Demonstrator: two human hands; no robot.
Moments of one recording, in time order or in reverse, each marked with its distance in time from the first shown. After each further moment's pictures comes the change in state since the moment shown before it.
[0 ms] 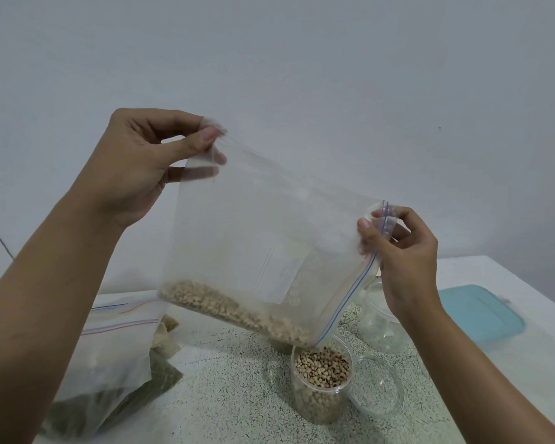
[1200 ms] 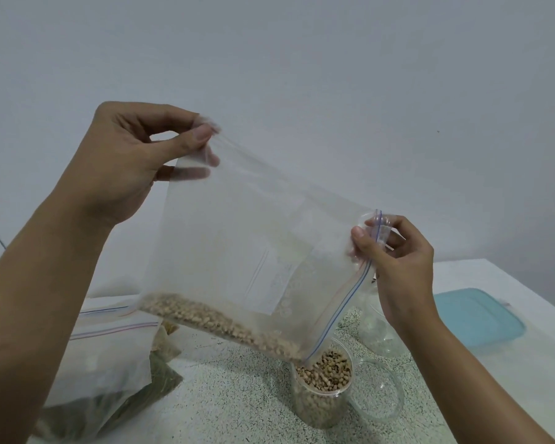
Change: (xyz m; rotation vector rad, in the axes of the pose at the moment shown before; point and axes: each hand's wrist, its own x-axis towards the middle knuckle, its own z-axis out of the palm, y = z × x) left_hand -0.006 0.014 -0.006 0.081 0.018 0.065; right_hand -0.012 -0.004 0.007 0.020 -0.018 -0.022
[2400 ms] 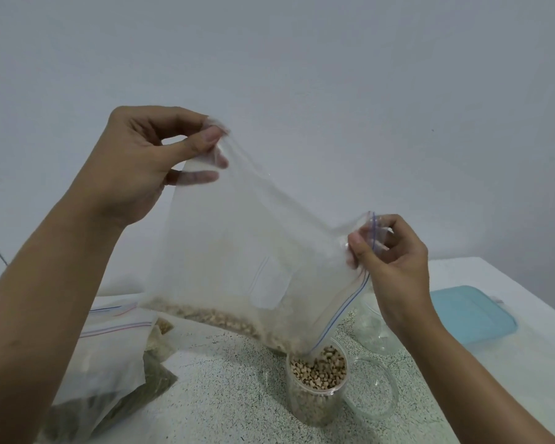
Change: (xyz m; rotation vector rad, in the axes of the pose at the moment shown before) left_hand 0.002 -0.006 0.015 -0.061 -0.025 -0.041; right_hand -0.005 -0.007 -0.002 -0.067 -0.046 -0.020
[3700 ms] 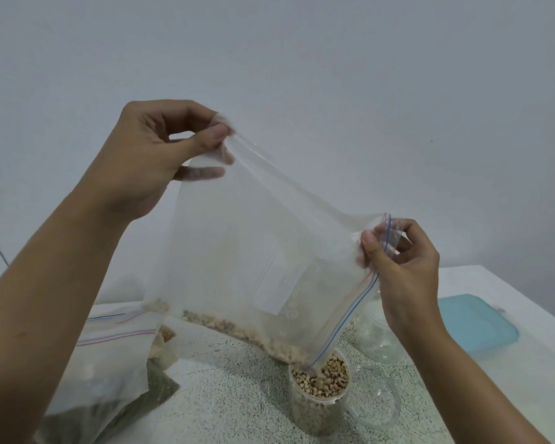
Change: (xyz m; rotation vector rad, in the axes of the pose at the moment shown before) left_hand 0.010 0.013 0.001 0.090 -0.018 0.054; right_hand 0.004 -0.007 0.001 0.051 0.093 -0.029
